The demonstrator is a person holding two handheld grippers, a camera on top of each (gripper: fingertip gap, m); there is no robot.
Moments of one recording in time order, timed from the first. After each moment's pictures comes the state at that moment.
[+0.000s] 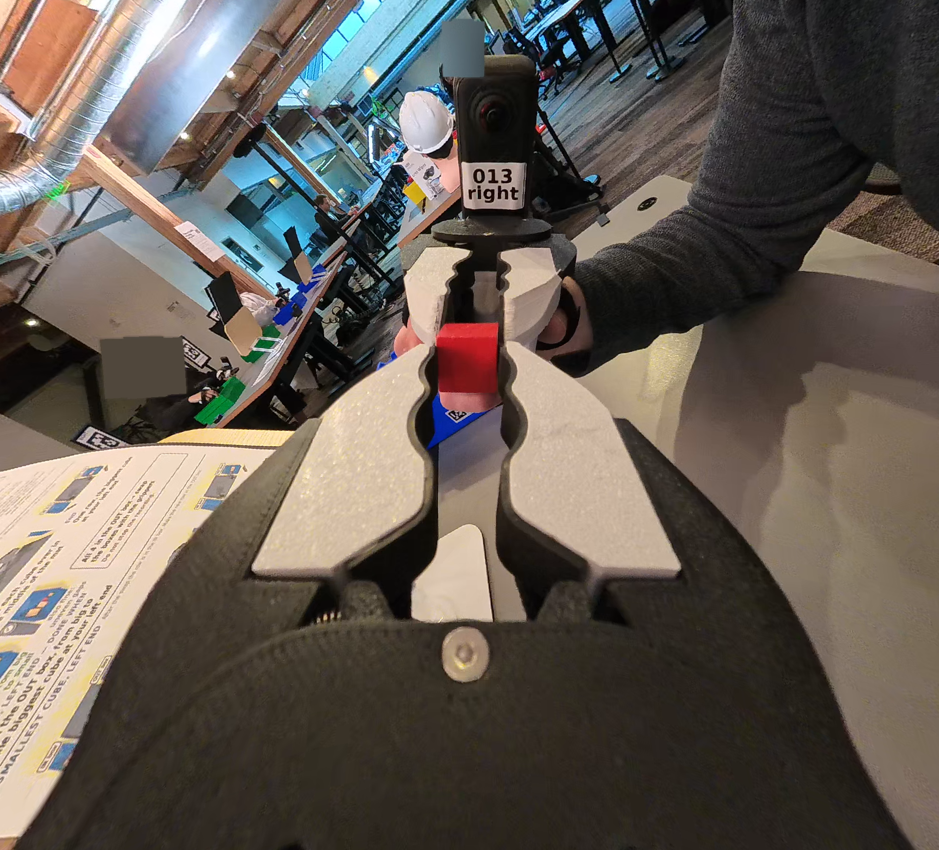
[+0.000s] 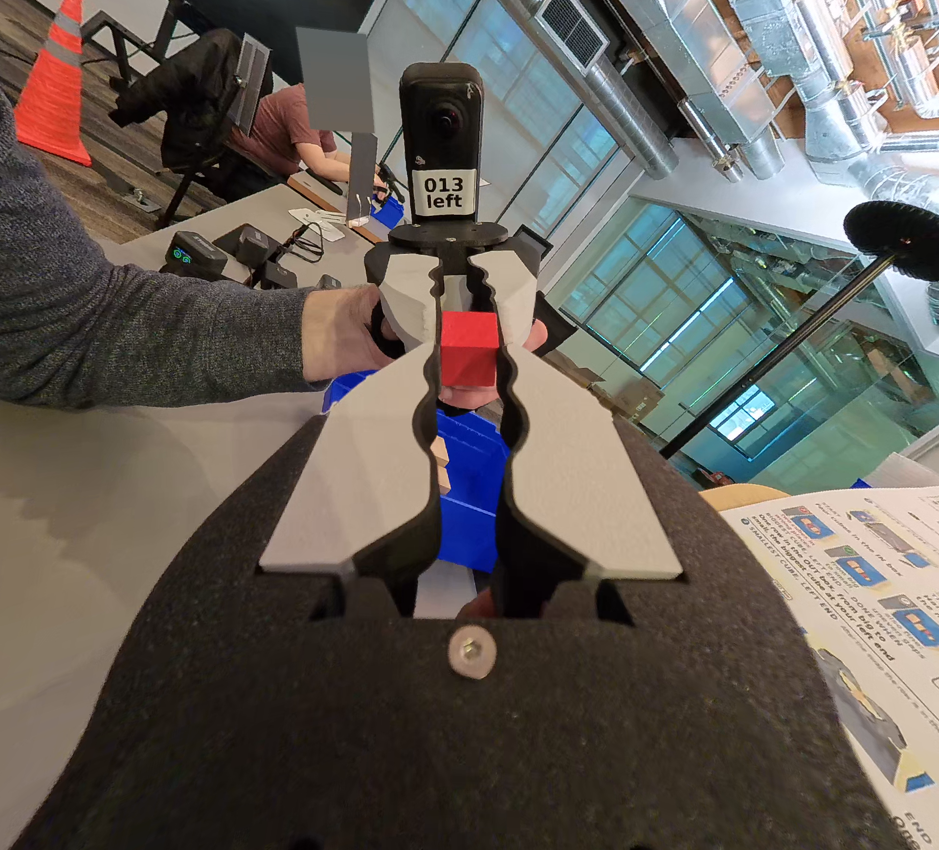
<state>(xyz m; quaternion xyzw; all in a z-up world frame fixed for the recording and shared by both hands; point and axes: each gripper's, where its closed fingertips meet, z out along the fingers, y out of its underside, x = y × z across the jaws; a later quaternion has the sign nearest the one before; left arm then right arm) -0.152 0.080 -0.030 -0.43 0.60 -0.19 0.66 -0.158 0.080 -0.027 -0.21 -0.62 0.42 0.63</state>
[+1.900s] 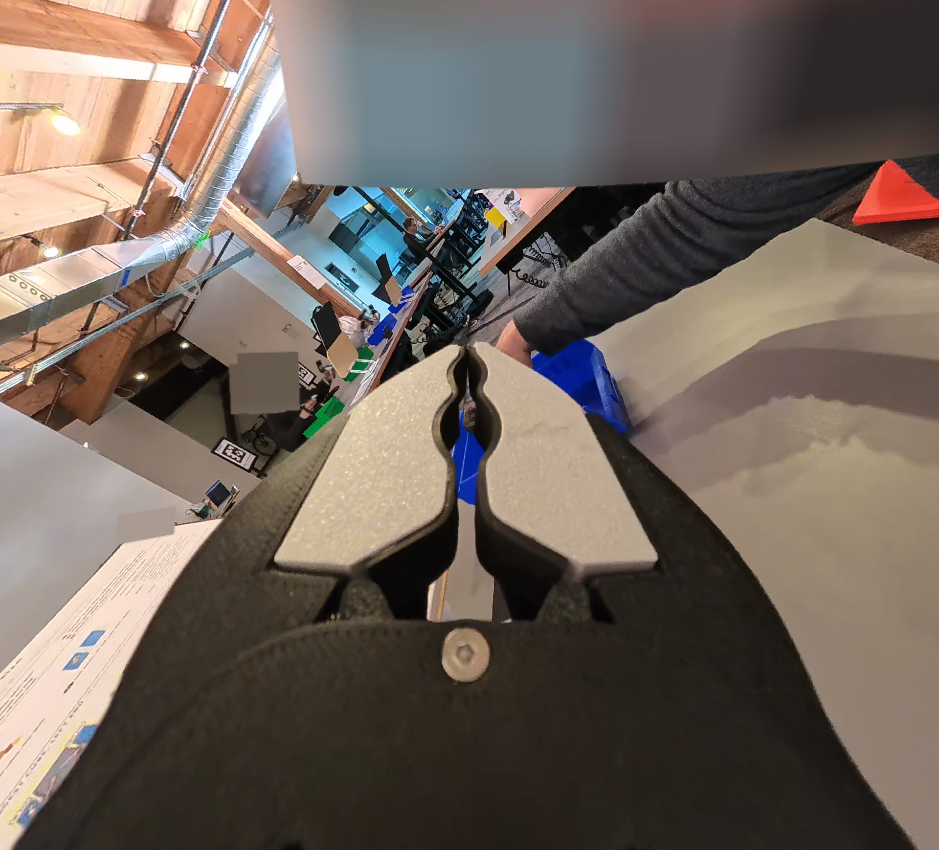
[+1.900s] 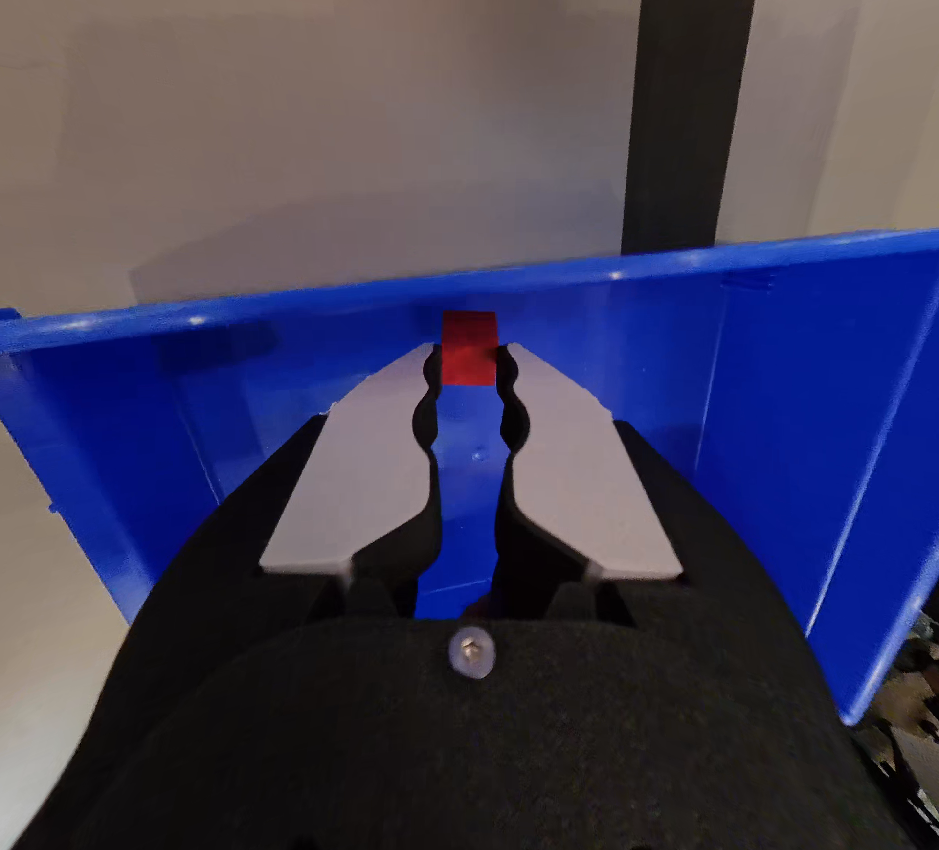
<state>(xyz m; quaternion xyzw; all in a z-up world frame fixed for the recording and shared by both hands) -0.092 0.071 0.041 -0.40 0.56 -0.11 0.72 0.126 0.394 -0.282 -0.59 -0.80 0.02 0.12</state>
